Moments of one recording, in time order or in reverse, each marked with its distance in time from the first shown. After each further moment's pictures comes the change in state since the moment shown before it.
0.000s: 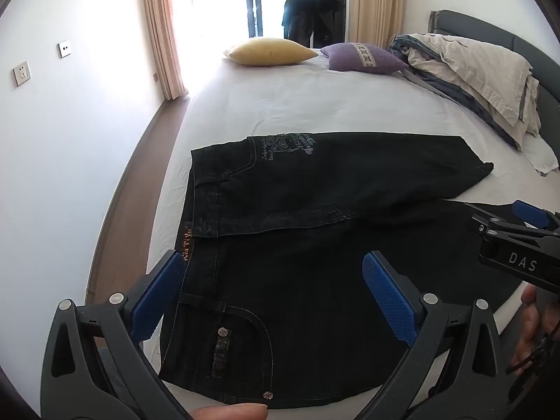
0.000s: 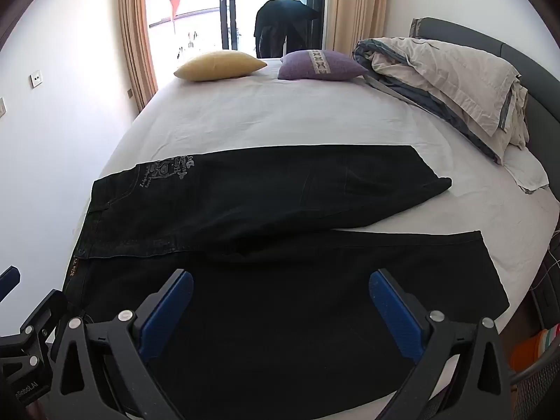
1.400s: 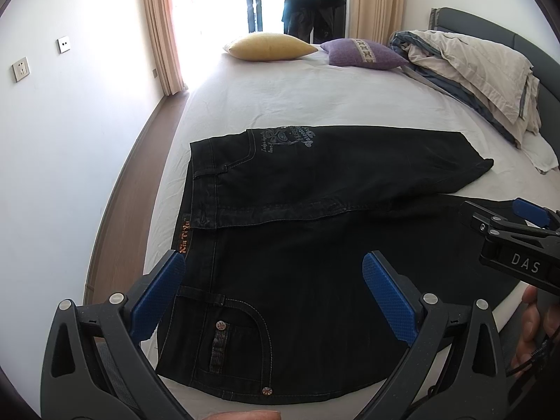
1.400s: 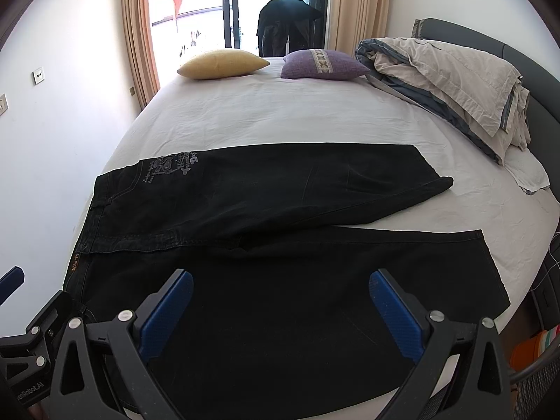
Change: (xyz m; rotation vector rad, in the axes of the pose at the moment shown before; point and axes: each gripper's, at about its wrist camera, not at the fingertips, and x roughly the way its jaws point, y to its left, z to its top) left arm 0.006 0.000 -0.005 0.007 0.014 0.006; right arm -0.002 0.001 -0.003 -0.001 0.005 -0.001
